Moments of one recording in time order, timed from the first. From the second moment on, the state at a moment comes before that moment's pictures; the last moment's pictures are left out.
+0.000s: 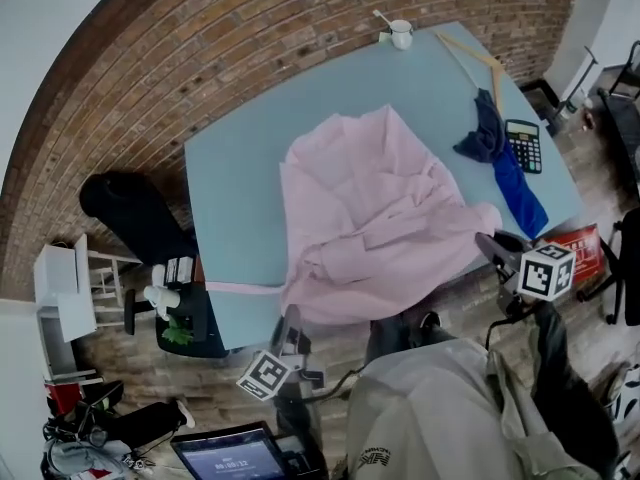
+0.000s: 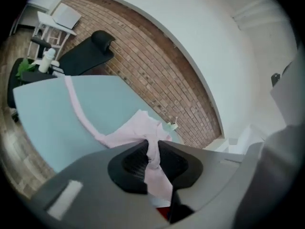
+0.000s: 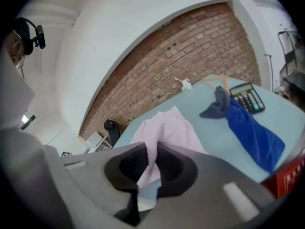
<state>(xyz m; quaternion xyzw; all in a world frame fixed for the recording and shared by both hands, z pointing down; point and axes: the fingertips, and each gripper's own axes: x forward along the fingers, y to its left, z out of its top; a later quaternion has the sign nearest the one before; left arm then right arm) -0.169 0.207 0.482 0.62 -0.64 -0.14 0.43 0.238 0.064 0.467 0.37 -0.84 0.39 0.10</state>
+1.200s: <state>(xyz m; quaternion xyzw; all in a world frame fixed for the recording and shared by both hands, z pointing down) -0.332 -0.135 0.484 0.66 -0.70 -0.04 0.27 0.117 -0.253 0.527 0.53 -0.80 0.28 0.10</state>
